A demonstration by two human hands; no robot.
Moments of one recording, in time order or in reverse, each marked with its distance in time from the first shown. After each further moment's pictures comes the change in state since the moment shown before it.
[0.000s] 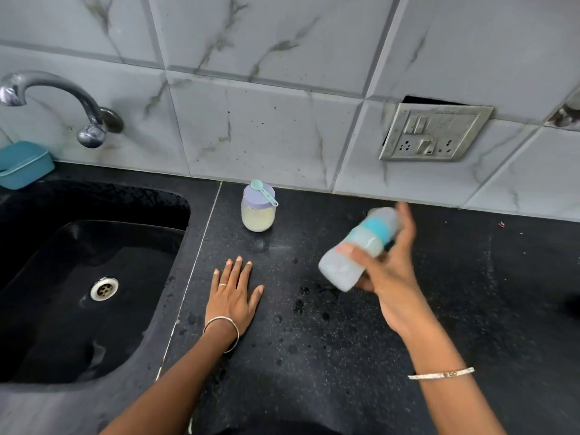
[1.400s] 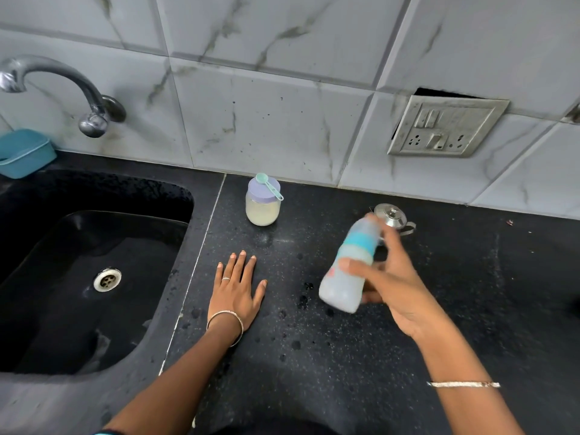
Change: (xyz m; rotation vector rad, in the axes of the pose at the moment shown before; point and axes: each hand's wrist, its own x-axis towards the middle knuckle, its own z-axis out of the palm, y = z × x) left_hand 0.000 0.001 0.000 0.009 0.043 0.006; right_hand 0.004 0.007 0.001 -0.132 -0.025 0.158
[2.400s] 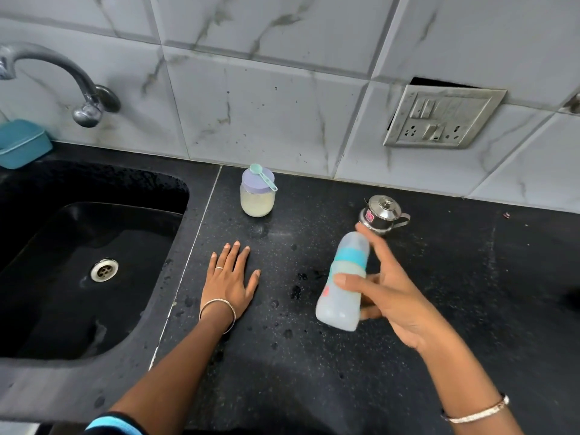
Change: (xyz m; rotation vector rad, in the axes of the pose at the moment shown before) left_hand 0.001 -0.002 0.004 0.010 0.033 -0.002; right_hand -0.025 0.014 -0.016 -0.047 -0.111 0.097
